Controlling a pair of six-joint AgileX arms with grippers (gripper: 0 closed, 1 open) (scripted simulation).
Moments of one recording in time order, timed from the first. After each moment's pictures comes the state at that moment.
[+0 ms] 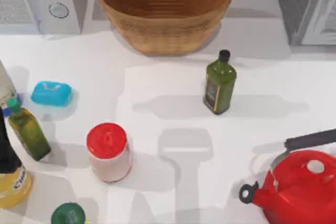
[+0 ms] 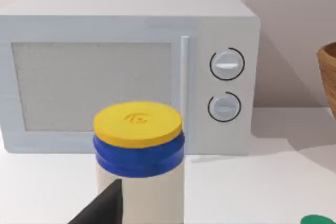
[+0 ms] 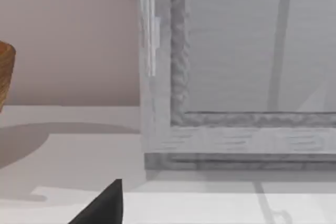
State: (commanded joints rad) left arm 0.00 0.00 0.00 0.00 0.00 0.00; right arm 0.00 0.00 0.00 0.00 0.00 0.00
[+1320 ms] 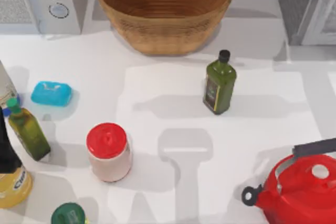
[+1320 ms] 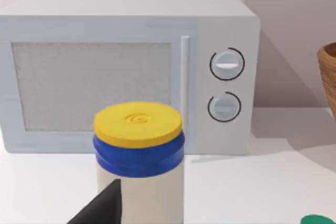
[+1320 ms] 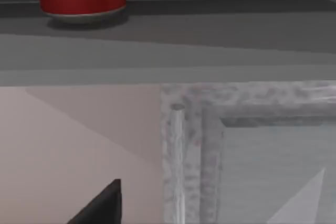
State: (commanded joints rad) left arm 0.00 0.00 0.00 0.00 0.00 0.00; right arm 0.13 0.99 1.29 -0.31 0.15 0.04
